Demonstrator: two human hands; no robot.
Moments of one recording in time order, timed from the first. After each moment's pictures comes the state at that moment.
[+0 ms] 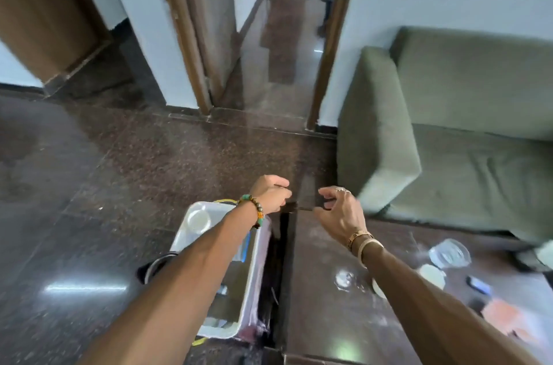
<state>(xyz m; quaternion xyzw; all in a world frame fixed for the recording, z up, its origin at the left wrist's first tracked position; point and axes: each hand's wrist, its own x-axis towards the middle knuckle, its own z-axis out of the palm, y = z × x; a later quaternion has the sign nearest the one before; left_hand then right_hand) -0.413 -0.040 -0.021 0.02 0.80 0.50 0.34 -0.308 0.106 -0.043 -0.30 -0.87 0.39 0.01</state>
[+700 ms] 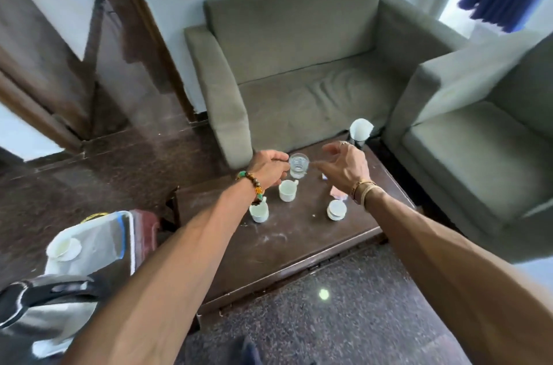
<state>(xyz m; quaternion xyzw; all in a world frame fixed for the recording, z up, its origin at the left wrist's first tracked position) -0.065 0.236 0.013 0.20 0.78 0.43 0.40 0.081 0.340 0.009 -0.50 -0.78 0.36 0.16</state>
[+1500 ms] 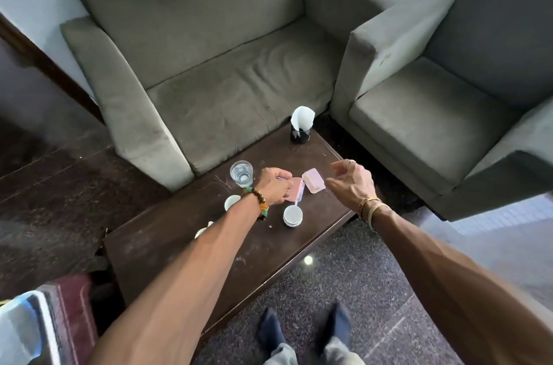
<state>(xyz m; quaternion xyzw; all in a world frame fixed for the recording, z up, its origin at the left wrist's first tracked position) 0.006 0.410 -0.061 0.24 0.75 0.30 0.53 0.179 0.470 -0.063 -0.64 -0.65 0.39 0.12</state>
